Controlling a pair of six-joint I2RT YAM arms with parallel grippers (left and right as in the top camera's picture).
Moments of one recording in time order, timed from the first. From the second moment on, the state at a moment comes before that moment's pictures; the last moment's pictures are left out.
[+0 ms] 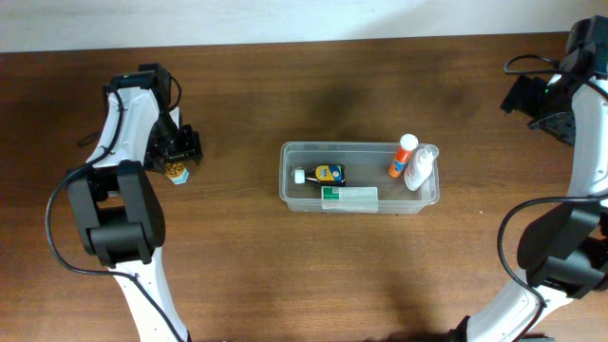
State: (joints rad) left arm 0.07 2.27 1.89 -1.28 -0.01 -0.15; right arm -0.37 1.99 1.98 -1.26 0.05 0.26
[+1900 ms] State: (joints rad) left arm 0.07 2.27 1.83 -1.19 -0.01 -0.15; right arm -0.37 1.99 1.98 -1.26 0.05 0.26
